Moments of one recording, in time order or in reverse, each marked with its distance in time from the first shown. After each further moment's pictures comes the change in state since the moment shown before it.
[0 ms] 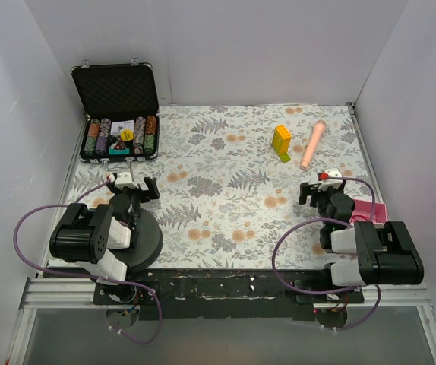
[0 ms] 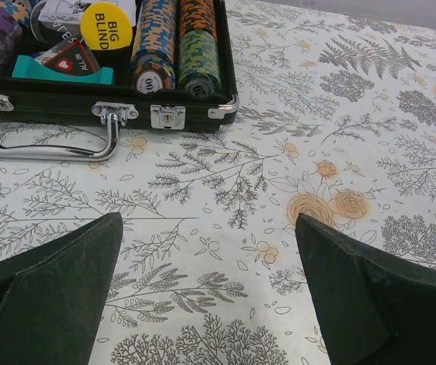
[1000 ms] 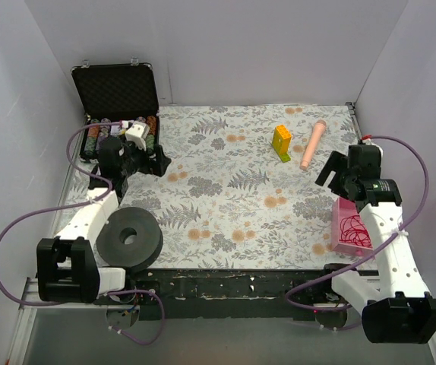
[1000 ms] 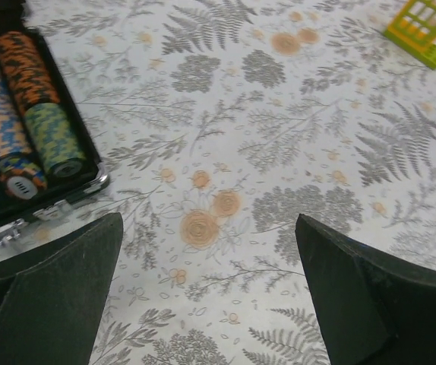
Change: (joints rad) left arm 0.014 -0.338 0.586 -1.181 0.423 0.170; right arm 0.008 -0.445 0.899 -1.962 0.182 0.505
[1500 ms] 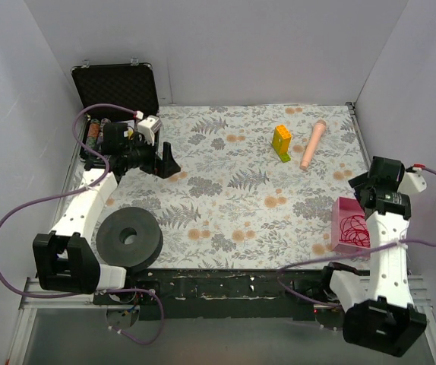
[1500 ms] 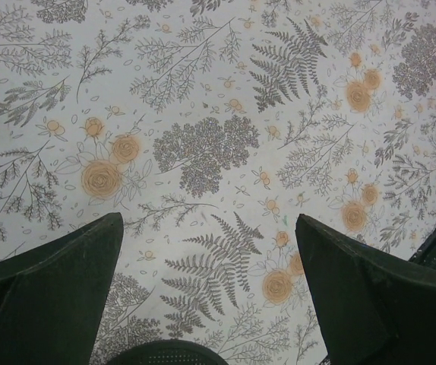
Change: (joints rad) left arm -0.050 0.098 0.376 -0.632 0.250 0.060; right arm -0.209 -0.085 -0.083 -0.051 0.284 0.445
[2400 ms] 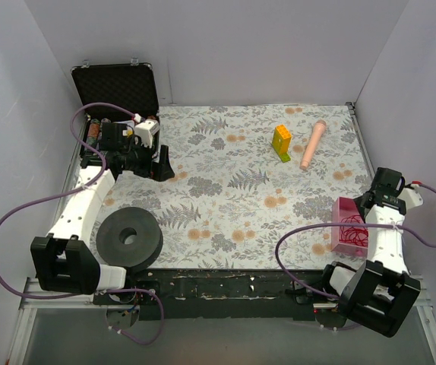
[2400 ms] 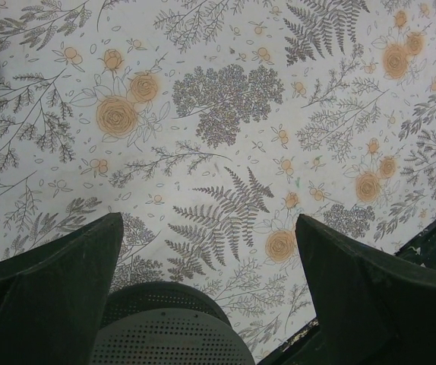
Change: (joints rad) left arm -0.001 -0.006 0.088 -0.258 -0.119 0.028; right arm -0.221 0.175 -0.199 0.187 -0.072 -0.033
